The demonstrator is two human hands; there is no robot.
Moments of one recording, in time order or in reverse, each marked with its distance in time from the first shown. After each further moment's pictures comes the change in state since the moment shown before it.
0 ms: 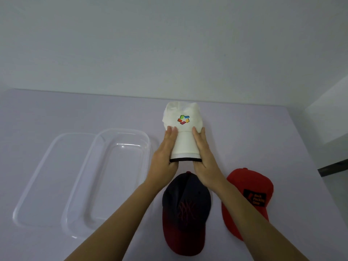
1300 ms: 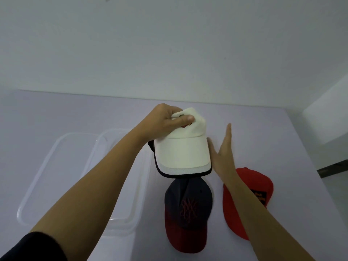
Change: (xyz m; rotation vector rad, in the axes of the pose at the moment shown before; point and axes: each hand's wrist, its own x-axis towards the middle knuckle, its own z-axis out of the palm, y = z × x) left_hand 0.077 0.065 -0.075 -0.070 -0.336 -0.056; right_hand 0.012 0.006 -0.022 0.015 0.294 0.225
